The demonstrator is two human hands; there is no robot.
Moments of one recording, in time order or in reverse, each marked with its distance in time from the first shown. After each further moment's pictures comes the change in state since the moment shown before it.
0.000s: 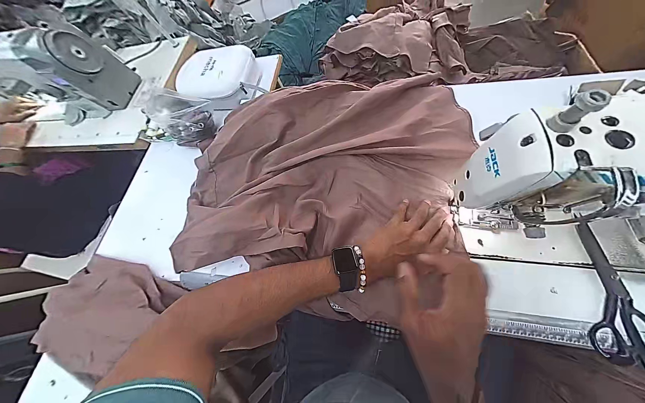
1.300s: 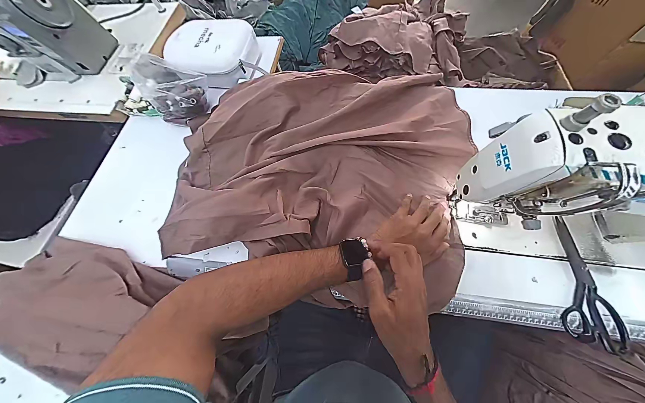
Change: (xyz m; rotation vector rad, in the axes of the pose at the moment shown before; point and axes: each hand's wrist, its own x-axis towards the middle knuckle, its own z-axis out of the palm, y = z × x) left_hand -0.003 0.006 0.005 -0.082 0.105 -0.031; right_hand -0.025 -0.023 0.040 0.260 -0.223 0.054
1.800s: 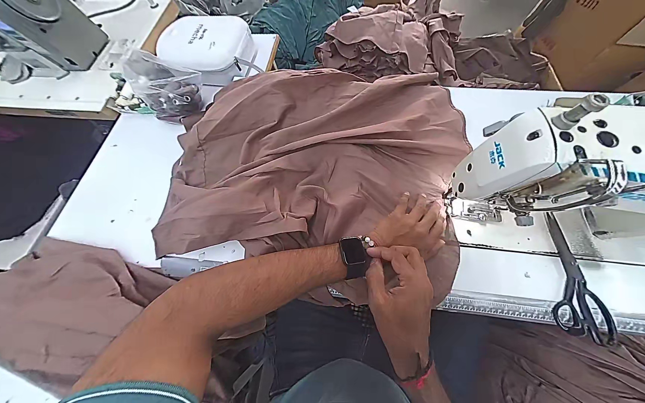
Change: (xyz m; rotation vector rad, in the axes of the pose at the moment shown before) left_hand 0.002 0.004 0.002 0.075 0.045 0.004; right_hand -0.005 0.003 0.002 -0.129 0.151 0.009
